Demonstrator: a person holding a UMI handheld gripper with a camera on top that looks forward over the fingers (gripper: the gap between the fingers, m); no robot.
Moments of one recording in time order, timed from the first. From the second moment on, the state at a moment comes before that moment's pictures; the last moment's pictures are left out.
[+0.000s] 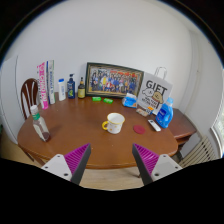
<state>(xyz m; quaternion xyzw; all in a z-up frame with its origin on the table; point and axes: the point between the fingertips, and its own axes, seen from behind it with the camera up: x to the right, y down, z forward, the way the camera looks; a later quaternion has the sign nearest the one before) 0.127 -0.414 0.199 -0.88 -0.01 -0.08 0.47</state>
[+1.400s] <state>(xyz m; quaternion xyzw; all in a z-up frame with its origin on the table) -0.226 -0.247 0.057 -0.81 -0.05 0.05 0.58</state>
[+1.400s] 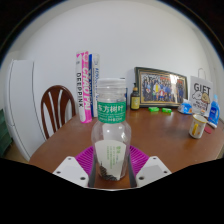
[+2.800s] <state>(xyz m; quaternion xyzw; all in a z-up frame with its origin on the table) 0.031 -0.116 0.193 -0.45 0.52 0.68 0.25</state>
